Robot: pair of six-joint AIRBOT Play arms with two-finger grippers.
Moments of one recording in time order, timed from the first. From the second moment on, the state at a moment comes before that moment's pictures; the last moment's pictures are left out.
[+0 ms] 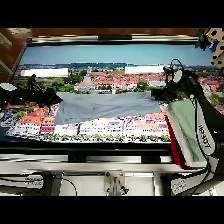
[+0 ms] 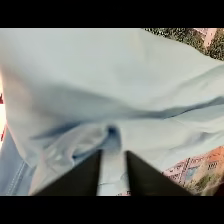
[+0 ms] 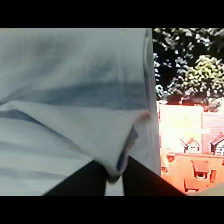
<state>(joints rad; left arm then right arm) 0.25 -1.55 1.19 0.77 -1.13 -1.28 0.02 -1.70 1.46 -1.40 1.14 1.53</state>
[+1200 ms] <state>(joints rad) 0.26 -1.52 1.20 0.76 -1.34 -1.30 -0.06 -1.85 1.53 -1.16 1.18 1.53</state>
